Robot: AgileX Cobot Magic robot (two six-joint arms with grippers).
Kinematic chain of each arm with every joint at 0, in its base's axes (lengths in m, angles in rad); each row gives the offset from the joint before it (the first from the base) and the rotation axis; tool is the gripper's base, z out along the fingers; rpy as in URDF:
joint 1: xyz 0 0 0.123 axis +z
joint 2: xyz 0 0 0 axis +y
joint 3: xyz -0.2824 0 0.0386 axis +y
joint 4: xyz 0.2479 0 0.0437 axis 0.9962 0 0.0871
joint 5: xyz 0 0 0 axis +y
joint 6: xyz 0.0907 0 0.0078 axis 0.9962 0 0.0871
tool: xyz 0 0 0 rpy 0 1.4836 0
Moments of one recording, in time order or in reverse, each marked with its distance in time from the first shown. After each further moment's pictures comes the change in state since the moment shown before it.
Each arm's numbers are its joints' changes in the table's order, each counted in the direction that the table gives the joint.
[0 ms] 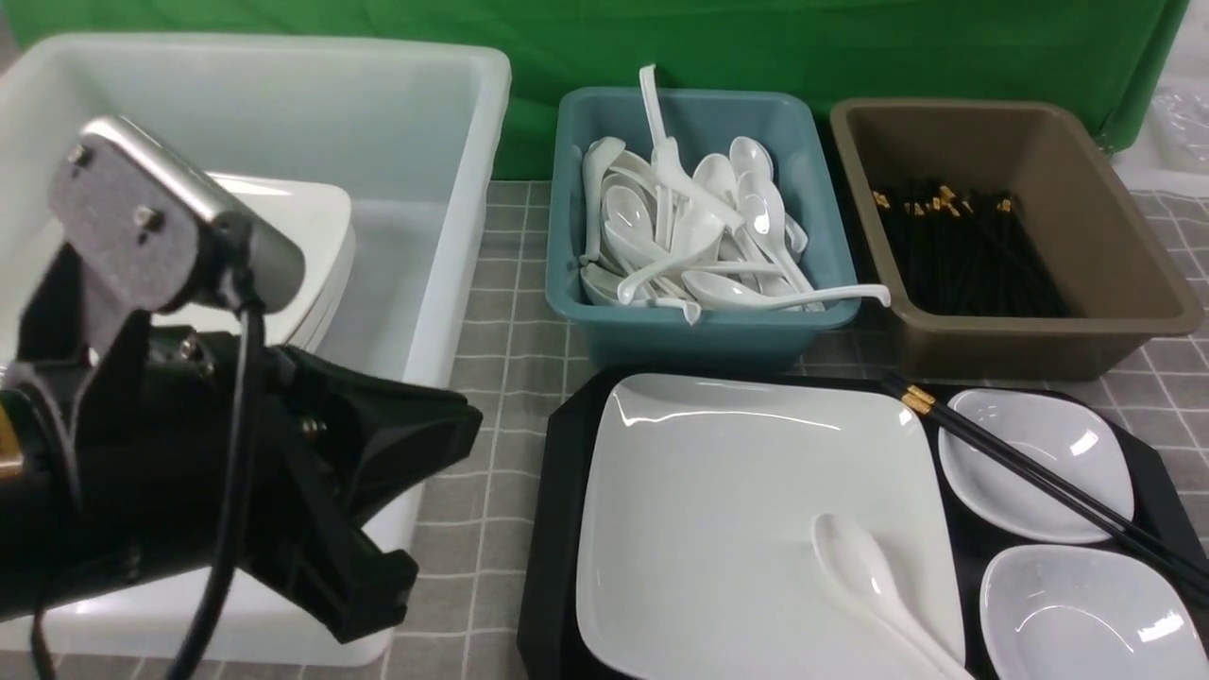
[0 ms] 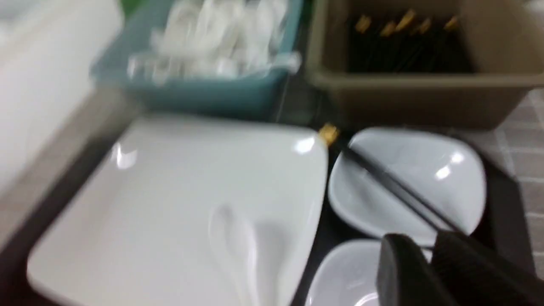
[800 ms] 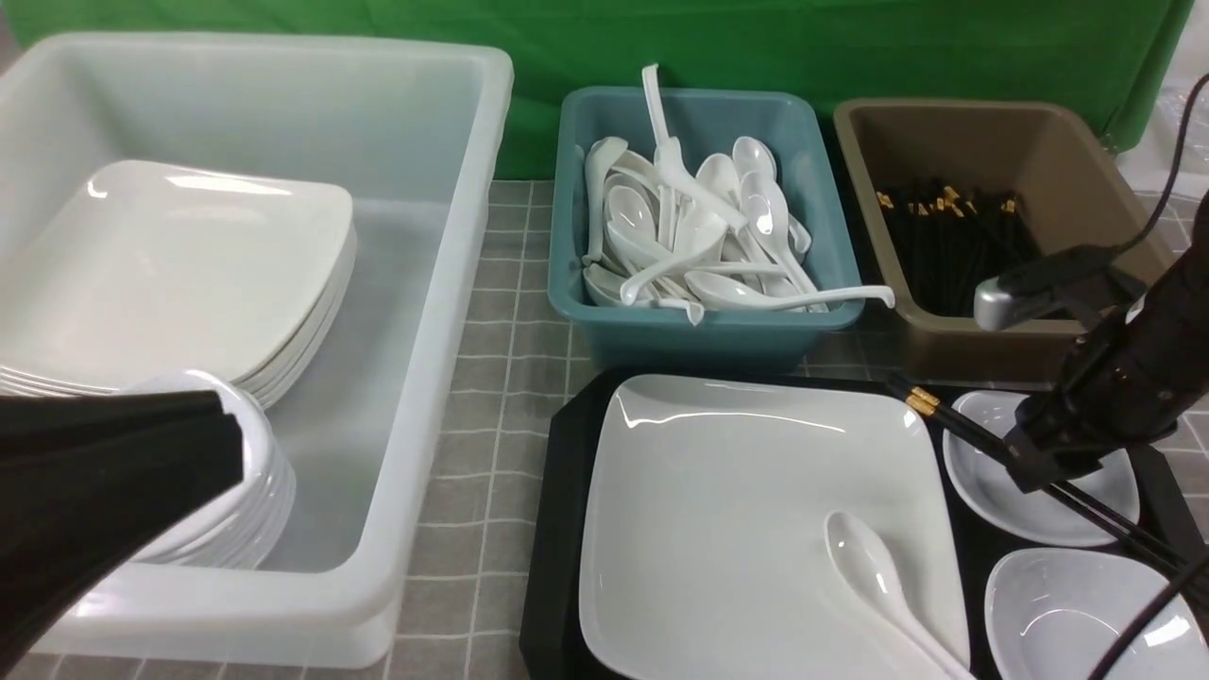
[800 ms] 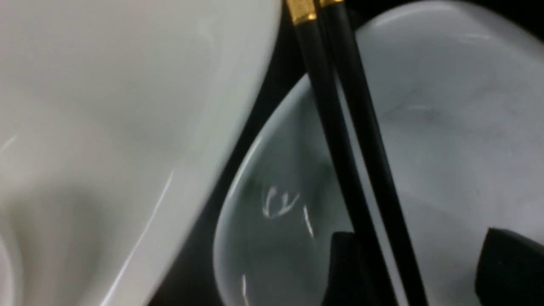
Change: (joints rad) right arm -0.099 1.117 -0.545 -0.123 0.100 -0.224; left arm 0.000 -0.367 -0.001 0.000 0.118 0.030
